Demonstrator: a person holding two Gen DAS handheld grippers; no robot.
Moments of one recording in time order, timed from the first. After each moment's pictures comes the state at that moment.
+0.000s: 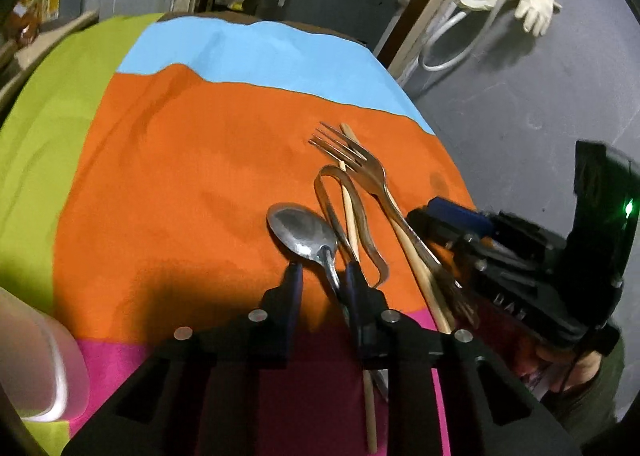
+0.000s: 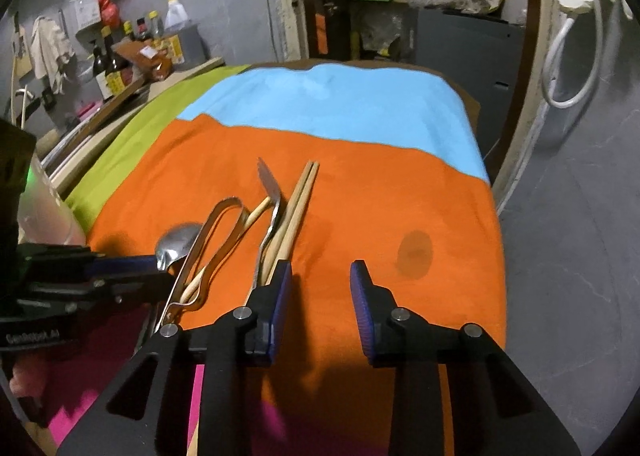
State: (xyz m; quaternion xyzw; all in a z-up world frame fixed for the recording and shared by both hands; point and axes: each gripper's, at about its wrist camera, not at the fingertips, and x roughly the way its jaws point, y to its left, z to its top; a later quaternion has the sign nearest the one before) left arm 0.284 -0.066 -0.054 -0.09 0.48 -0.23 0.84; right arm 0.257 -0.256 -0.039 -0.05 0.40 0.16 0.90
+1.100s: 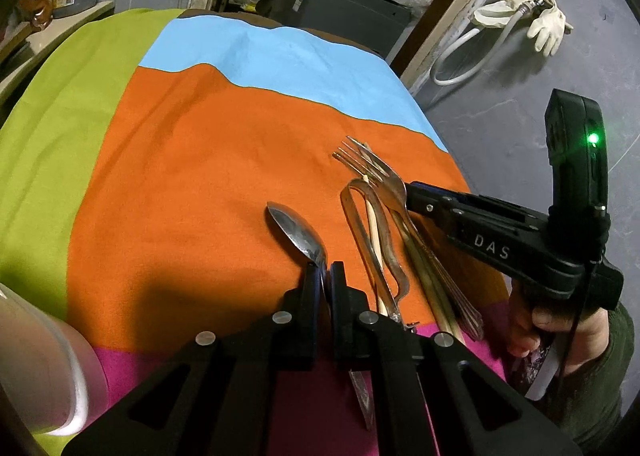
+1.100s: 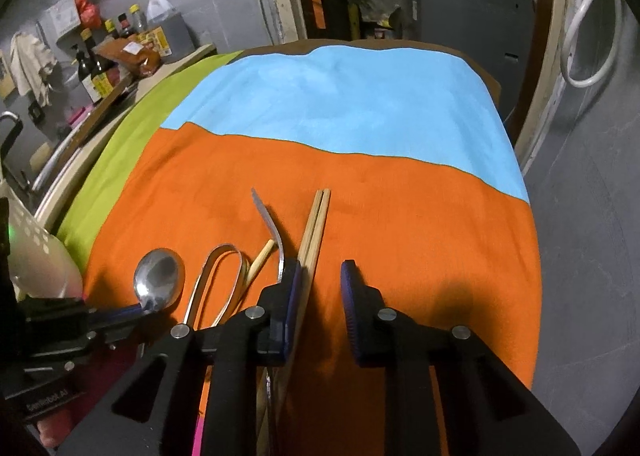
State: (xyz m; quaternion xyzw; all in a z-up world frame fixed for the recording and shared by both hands) left arm 0.287 -0.053 -0.052 -0.11 0.47 -0.22 0.85; right arm 0.303 -0.237 -0.037 -0.03 0.45 0.16 0.88
